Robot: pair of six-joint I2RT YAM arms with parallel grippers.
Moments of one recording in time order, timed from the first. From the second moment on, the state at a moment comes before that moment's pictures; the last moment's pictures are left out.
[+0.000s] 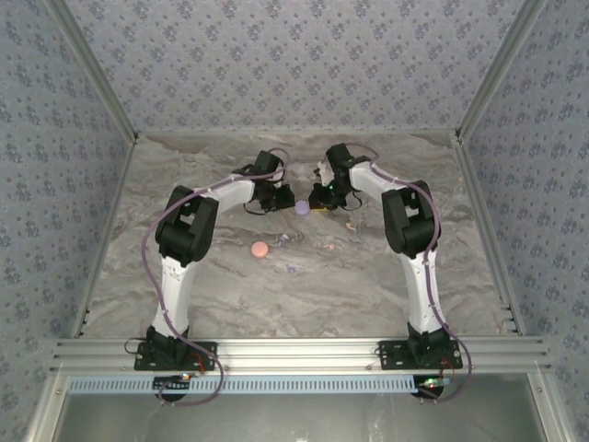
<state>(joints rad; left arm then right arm) -0.48 2.22 1.60 -0.43 0.32 -0.55 0.38 2.27 1.73 -0.72 -0.47 0.23</state>
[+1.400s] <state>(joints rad) -0.40 2.12 1.40 -0.24 0.56 -0.60 0.35 2.18 1.58 -0.54 -0.59 0.44</state>
